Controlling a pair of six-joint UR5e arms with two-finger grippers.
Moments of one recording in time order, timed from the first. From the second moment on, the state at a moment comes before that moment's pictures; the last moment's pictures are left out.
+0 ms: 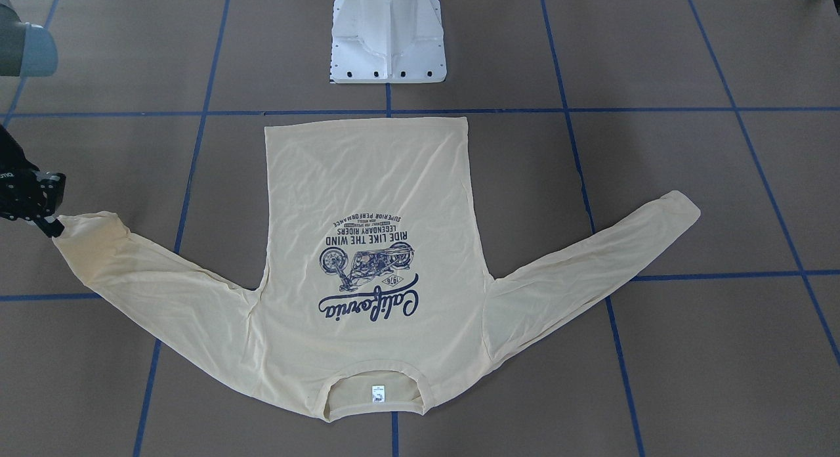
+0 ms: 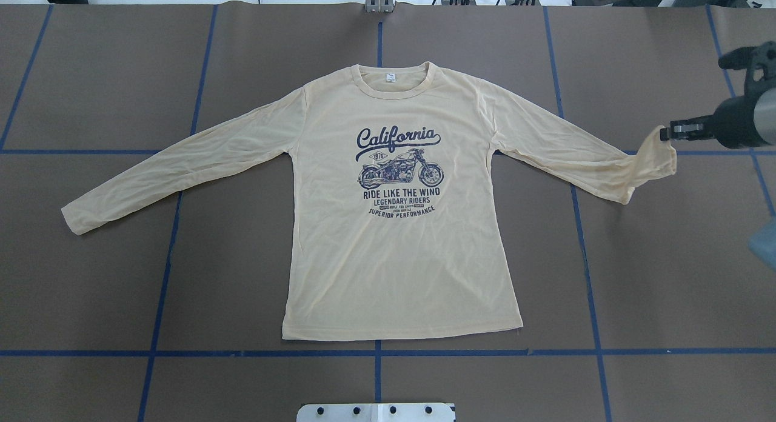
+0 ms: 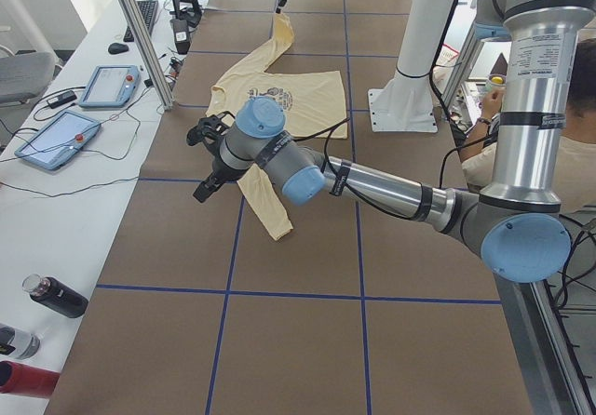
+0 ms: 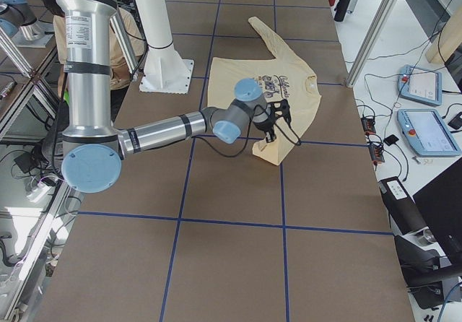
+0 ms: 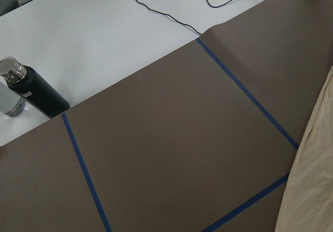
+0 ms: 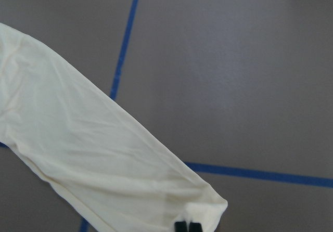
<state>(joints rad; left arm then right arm) -1.50 -1.61 -1.80 -2.12 -2.30 -0.06 1.04 -1.49 1.87 -1.05 2.02 0.85</state>
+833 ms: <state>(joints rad) -1.50 -1.61 -1.79 -2.12 -2.31 -0.06 0.71 -0.65 1.44 -1.35 1.63 1.23</state>
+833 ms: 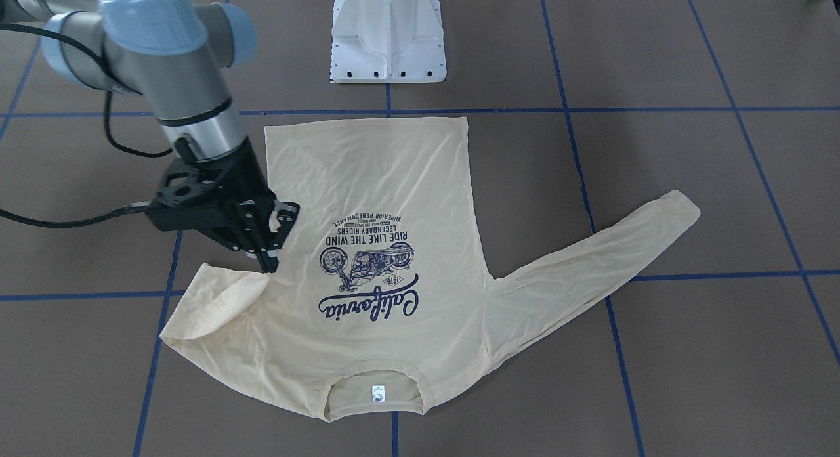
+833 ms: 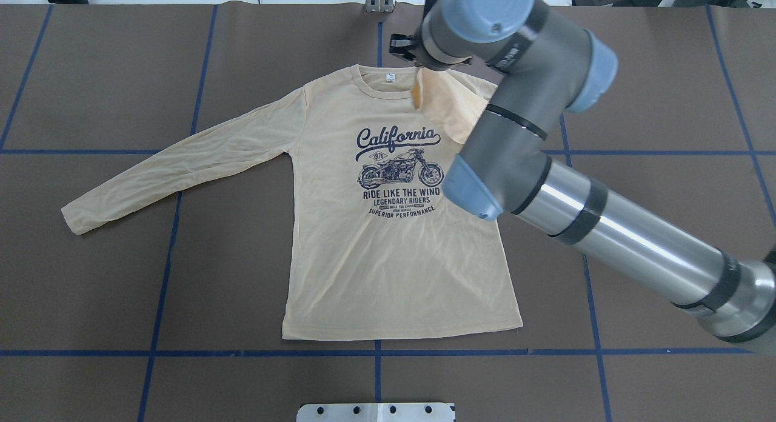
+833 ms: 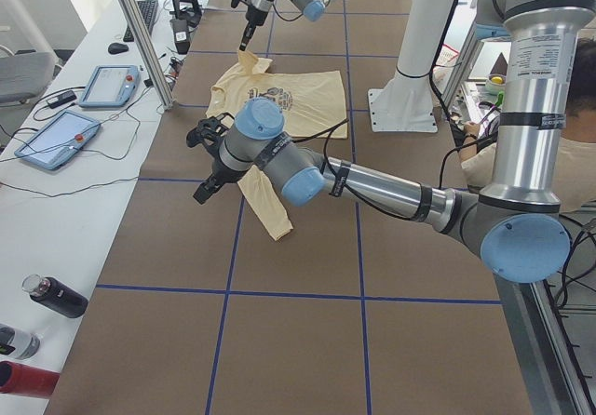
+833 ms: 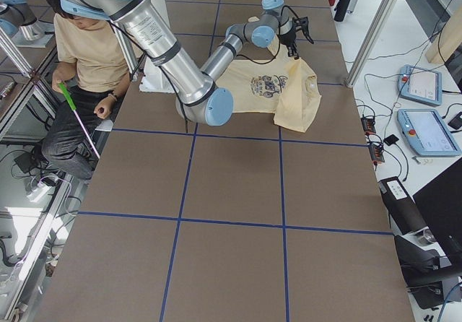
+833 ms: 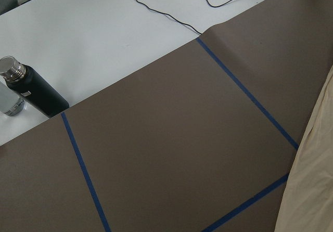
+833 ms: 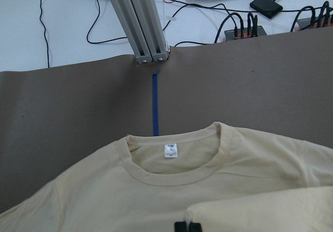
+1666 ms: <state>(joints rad) -1.50 -1.61 -1.79 -2.12 -2.30 -0.06 0.51 -0.30 0.92 -1.18 1.41 1.40</state>
